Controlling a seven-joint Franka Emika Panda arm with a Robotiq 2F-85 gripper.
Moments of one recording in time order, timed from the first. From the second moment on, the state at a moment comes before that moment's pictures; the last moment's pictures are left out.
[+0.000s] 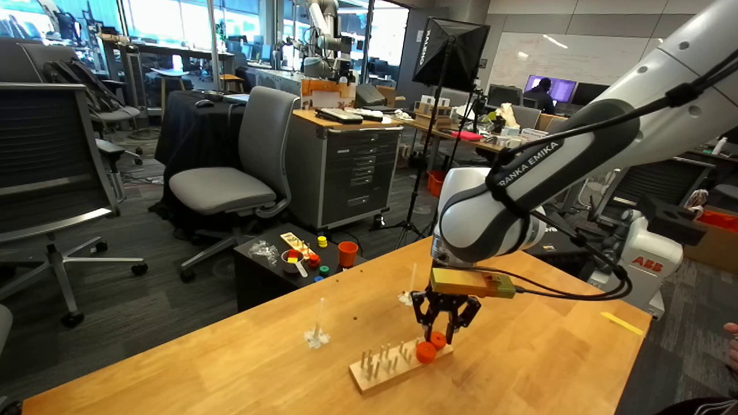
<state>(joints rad) 0.20 0.98 -0.05 -1.64 0.28 2.44 0.59</state>
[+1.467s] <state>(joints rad) 0.20 1.01 -0.06 -1.59 0.28 2.44 0.59</state>
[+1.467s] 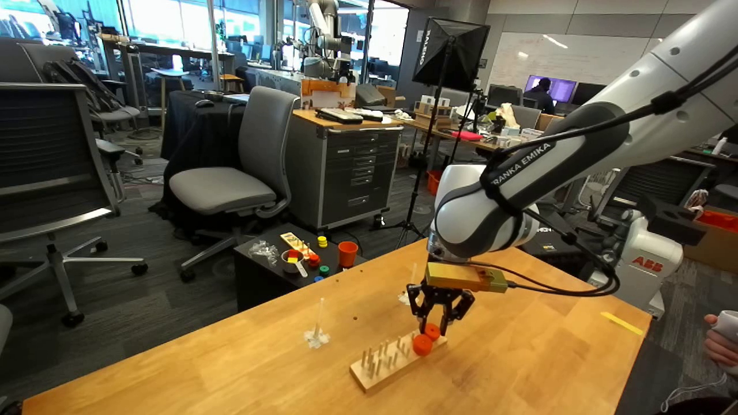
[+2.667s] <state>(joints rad) 0.19 1.07 -0.09 -1.50 0.24 2.46 0.61</state>
